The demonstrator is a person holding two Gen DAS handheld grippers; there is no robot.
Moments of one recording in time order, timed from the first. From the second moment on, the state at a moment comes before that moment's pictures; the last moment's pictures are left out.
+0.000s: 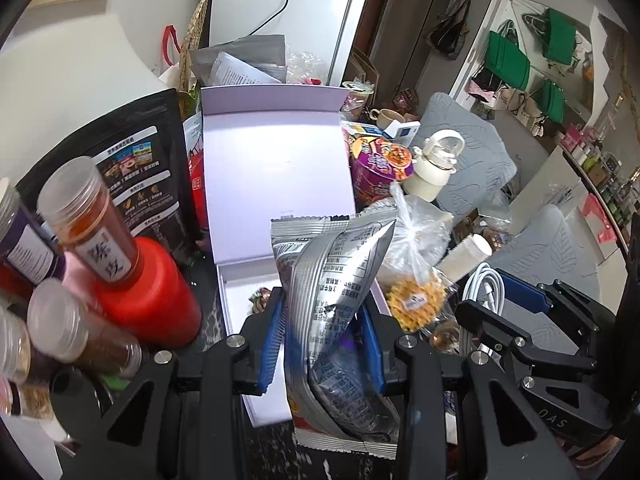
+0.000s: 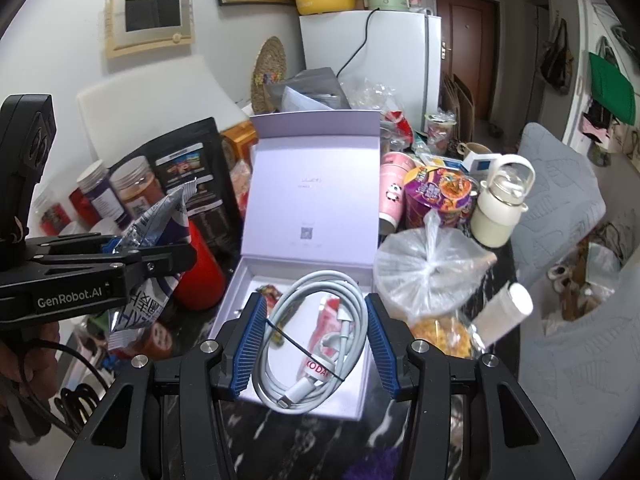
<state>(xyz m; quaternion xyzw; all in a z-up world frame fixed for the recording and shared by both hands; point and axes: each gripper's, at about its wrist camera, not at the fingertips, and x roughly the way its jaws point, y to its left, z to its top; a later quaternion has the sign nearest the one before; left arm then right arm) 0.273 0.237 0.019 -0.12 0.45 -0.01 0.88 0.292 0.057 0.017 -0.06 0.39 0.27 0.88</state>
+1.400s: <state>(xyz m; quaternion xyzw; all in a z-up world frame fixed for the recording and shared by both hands) 0.330 0.254 -0.161 -0.12 0.59 0.01 0.80 0.368 0.111 -0.160 -0.10 0.52 0.24 0.81</state>
